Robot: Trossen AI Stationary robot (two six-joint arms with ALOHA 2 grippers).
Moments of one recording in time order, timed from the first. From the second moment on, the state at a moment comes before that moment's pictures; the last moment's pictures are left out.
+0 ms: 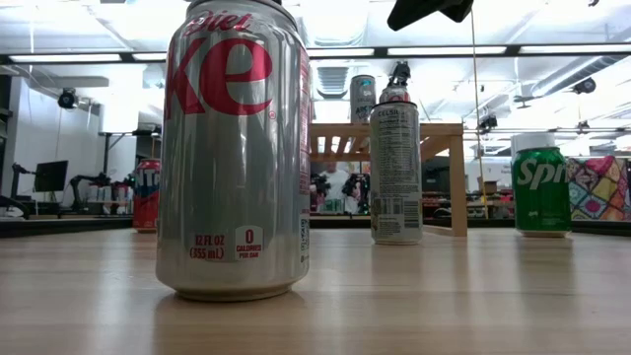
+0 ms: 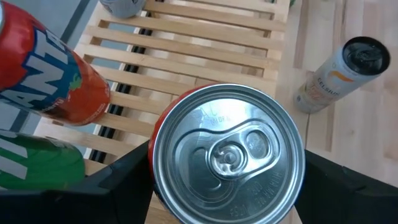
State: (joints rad) left arm 0.42 1.54 1.66 -1.01 0.04 0.17; right arm 0.37 1.51 1.37 -0.77 0.46 0.48
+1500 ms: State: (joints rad) left arm 0.42 1.57 1.66 -1.00 0.04 0.18; right arm 0.37 1.51 1.37 -0.77 0.47 0.48
